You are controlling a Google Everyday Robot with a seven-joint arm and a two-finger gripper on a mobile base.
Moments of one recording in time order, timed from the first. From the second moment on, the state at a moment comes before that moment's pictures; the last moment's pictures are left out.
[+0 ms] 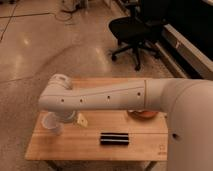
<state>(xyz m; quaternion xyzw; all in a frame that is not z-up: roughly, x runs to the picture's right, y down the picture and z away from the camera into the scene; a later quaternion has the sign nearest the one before) -0.184 0.155 0.666 -0.21 -0.21 -0.63 0.72</state>
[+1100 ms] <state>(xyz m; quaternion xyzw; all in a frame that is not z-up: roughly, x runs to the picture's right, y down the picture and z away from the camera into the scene) -0.213 0.142 0.741 -0.23 -0.20 -0.60 0.74</state>
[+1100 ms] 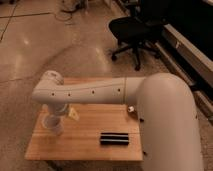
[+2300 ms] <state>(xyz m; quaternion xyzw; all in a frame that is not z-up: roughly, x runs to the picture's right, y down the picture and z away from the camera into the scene) -0.213 0.189 0.741 -0.23 -0.31 -0.58 0.72</state>
